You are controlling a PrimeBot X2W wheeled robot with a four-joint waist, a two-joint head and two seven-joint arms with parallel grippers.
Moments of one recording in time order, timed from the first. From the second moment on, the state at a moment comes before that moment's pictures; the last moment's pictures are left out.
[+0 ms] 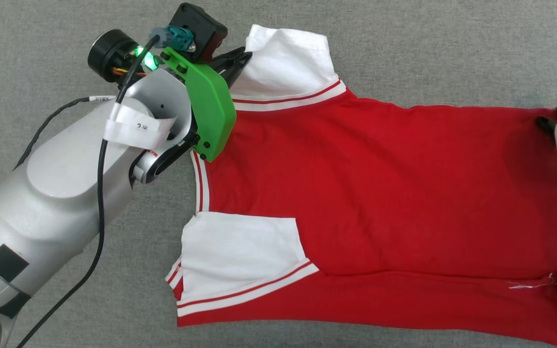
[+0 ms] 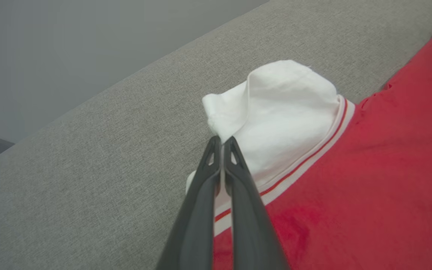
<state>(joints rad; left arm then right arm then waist) -1.14 0.56 -1.11 0.29 -0.90 0.01 0.17 -0.71 -0.68 0.39 0.29 0.57 0.13 0.81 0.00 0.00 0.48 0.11</state>
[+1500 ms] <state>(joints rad) -0.58 0.64 -1.22 0.17 -1.00 0.20 0.07 -0.09 -0.70 0.31 0.15 0.71 0.13 0.19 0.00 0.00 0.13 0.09</state>
